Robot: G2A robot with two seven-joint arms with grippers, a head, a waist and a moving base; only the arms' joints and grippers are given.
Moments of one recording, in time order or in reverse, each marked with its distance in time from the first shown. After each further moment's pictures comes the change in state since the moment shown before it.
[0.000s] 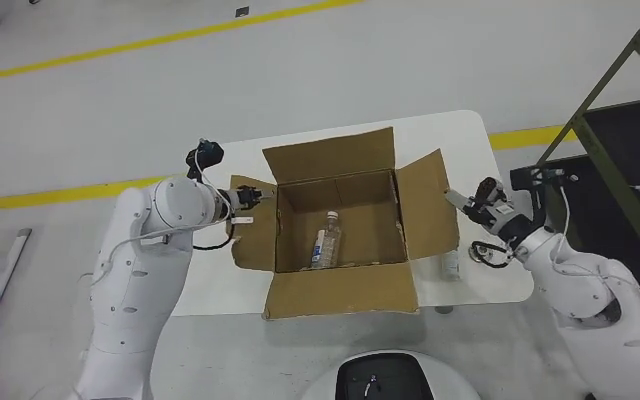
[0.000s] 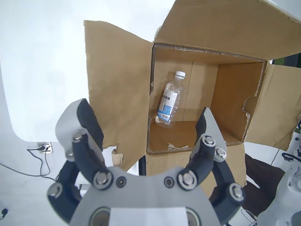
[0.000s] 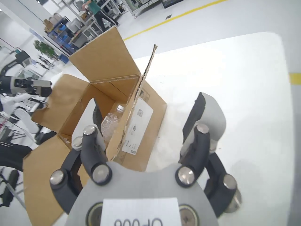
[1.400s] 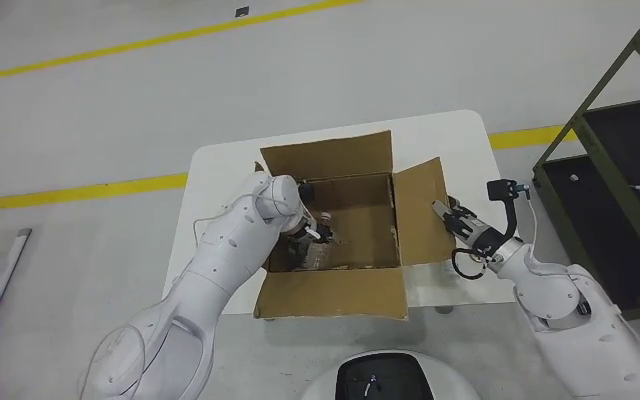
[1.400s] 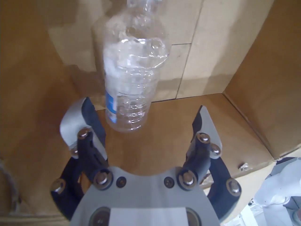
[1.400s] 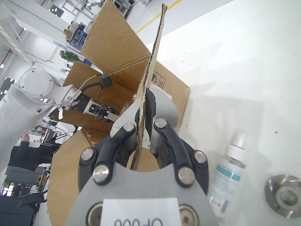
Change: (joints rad) left arm -0.347 -0.318 0.656 0.774 -0.398 -0.195 0.028; right arm 0.041 -0.041 -0.125 0.128 0.268 0.010 -0.012
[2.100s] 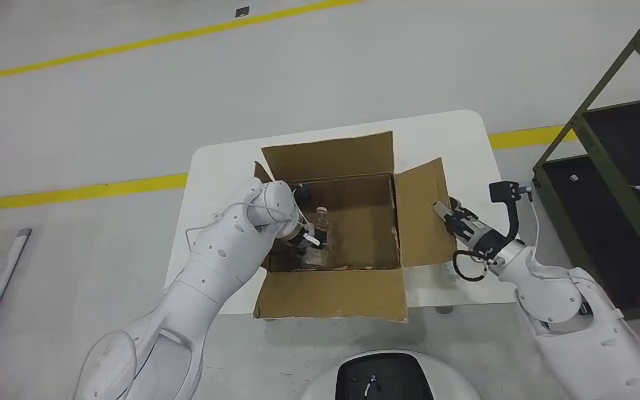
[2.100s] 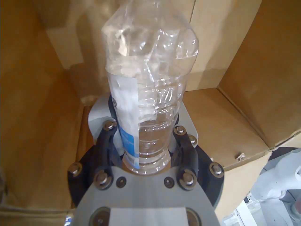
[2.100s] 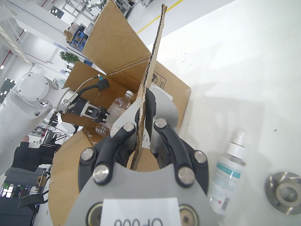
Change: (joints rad) left arm 0.051 0.063 -0.024 -0.095 -0.013 0.075 0.000; right arm -0.020 -0.006 0.013 -0.020 -0.003 0.000 -0.003
